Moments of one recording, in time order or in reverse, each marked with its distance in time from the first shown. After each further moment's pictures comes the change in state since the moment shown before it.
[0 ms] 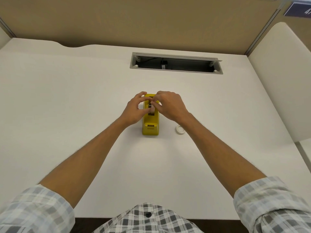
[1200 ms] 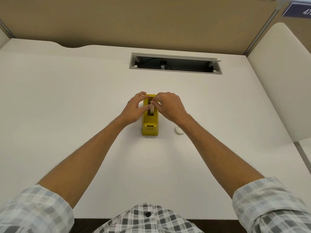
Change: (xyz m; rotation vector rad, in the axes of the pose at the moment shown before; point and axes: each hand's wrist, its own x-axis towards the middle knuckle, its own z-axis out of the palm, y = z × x) left_hand 0.002 0.006 -0.003 0.007 -0.017 -0.003; right_hand 0.001 0.001 0.004 -0.023 0.000 0.039
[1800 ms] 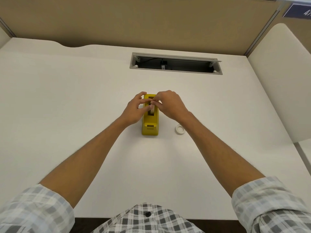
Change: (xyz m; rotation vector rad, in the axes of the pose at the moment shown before) left_hand -0.002 -0.002 0.003 -0.007 0.005 -0.010; right_hand 0.003 0.003 -0.004 0.109 -0.030 -0.007
